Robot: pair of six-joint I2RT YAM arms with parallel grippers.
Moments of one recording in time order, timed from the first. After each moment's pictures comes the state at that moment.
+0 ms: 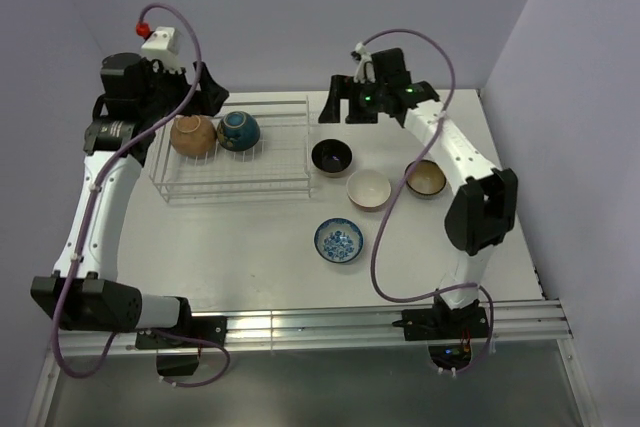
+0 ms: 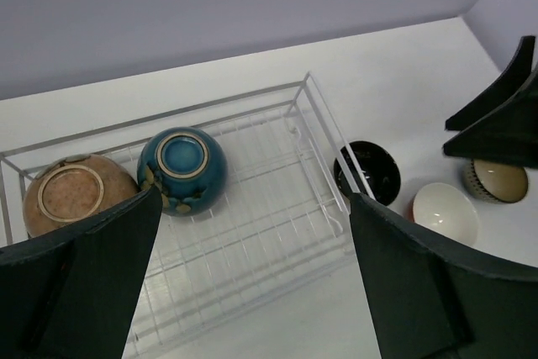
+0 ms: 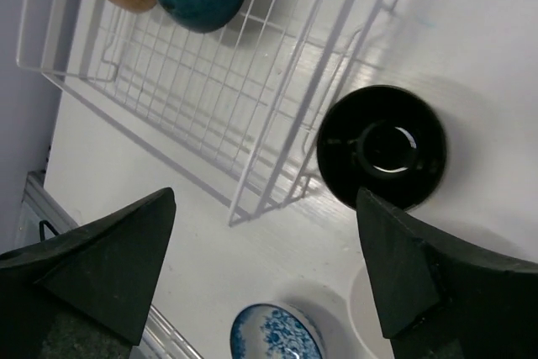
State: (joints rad) left arm -0.09 1.37 1.55 -0.47 0.33 -0.11; right arm 0.37 1.87 1.79 -0.63 -0.42 0.33
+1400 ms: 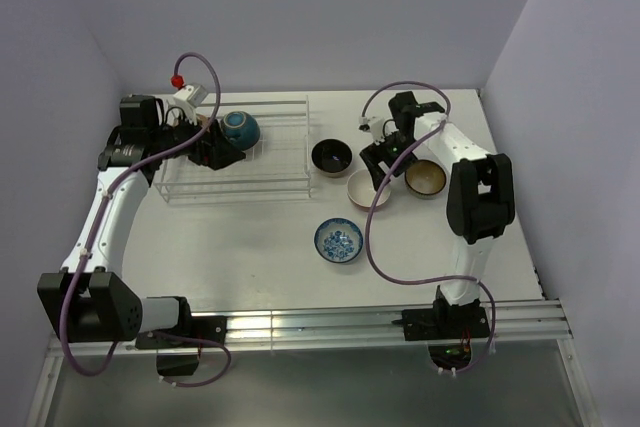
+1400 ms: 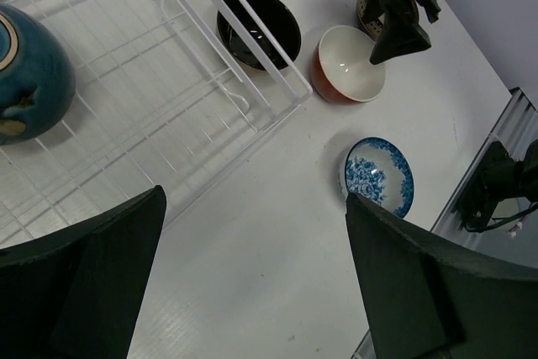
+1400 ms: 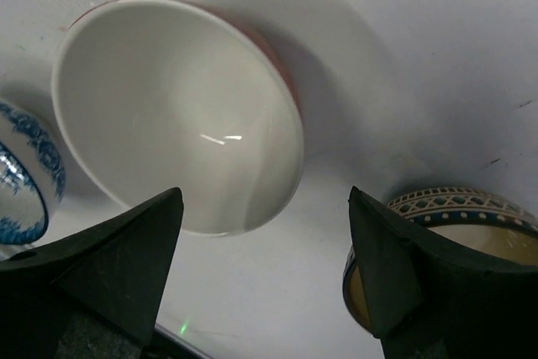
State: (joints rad) left arm -0.01 1.30 1.21 -0.52 0.85 0.03; right arm 0.19 1.91 1.54 -1.02 -0.32 -0.47
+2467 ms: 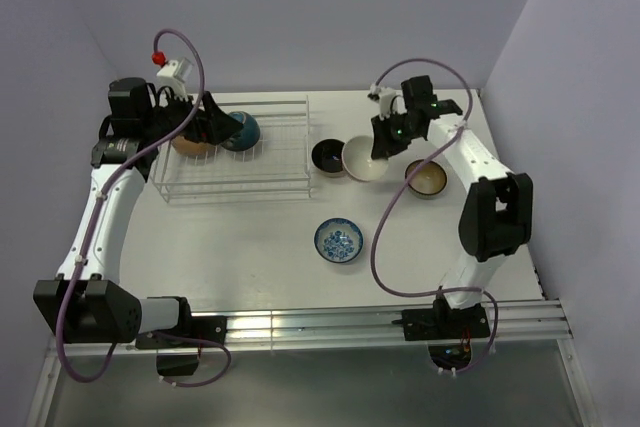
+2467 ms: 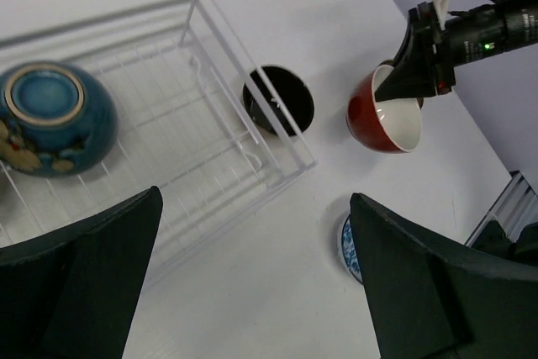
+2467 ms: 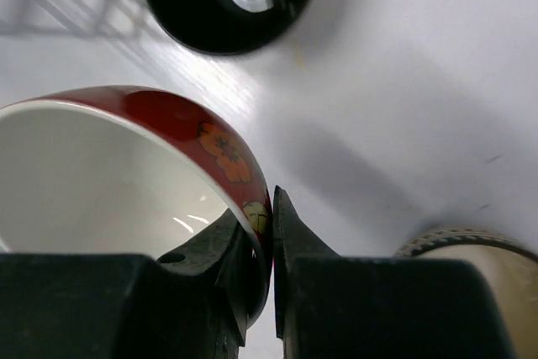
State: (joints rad) left arm -0.02 1.28 1.28 -0.41 0.72 -0.16; right arm 0.18 1.79 1.47 -0.79 -0.45 -0.26
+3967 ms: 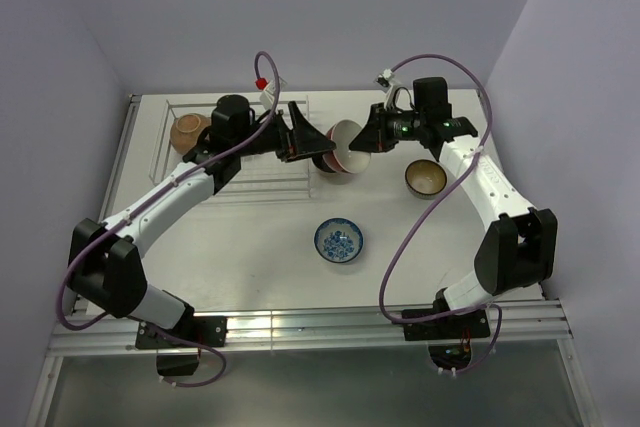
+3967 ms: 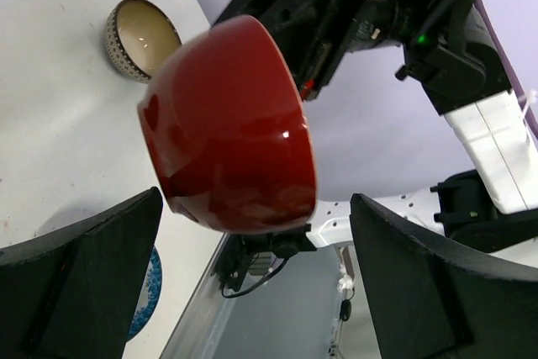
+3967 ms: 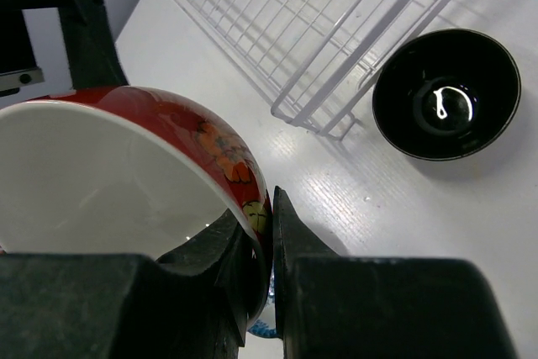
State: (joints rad) left arm -0.52 1.47 1.19 0.11 0.73 -0.91; right arm 0.20 1.51 1.33 -0.46 -0.84 0.12
